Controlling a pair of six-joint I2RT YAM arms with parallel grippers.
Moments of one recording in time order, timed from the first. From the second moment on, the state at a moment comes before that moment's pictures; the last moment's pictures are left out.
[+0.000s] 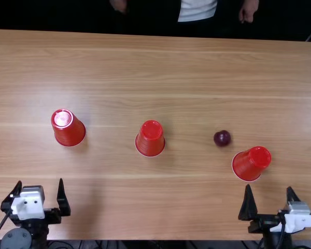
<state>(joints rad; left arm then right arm) 0.03 0.01 0.32 -0.56 -0.06 -0.01 -0.05 0.01 0.50 -0.58 -0.02 0.01</state>
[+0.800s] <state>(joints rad) 0.03 0.01 0.02 -0.07 0.08 0.00 -0.05 0.01 0.06 0.05 -0.02 0.01</state>
